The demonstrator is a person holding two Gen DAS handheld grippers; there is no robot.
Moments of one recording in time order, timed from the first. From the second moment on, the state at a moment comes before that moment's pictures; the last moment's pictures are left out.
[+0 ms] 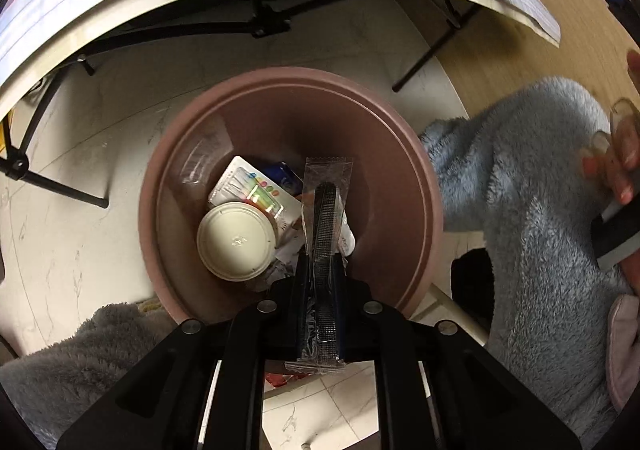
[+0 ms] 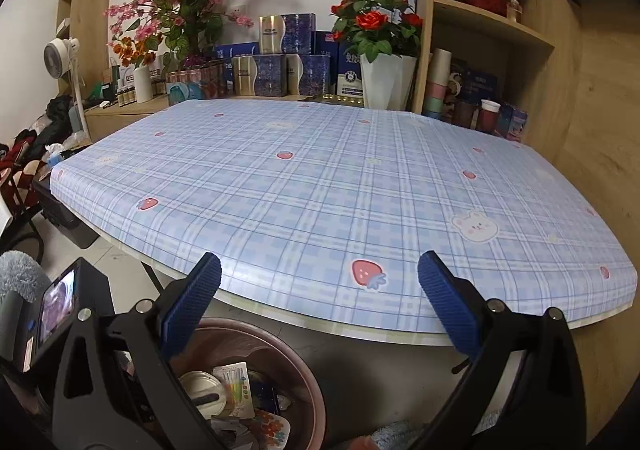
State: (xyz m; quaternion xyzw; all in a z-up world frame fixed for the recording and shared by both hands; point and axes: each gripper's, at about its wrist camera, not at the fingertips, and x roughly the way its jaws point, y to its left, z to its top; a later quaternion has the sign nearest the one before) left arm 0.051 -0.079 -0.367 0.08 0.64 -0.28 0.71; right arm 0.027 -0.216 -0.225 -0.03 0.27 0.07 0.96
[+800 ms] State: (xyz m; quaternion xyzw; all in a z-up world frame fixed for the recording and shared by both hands) left arm 0.059 0.006 -0.219 -0.04 0.40 -0.14 0.91; right arm 0.051 -0.213 -0.188 -0.05 0.30 0.07 0.95
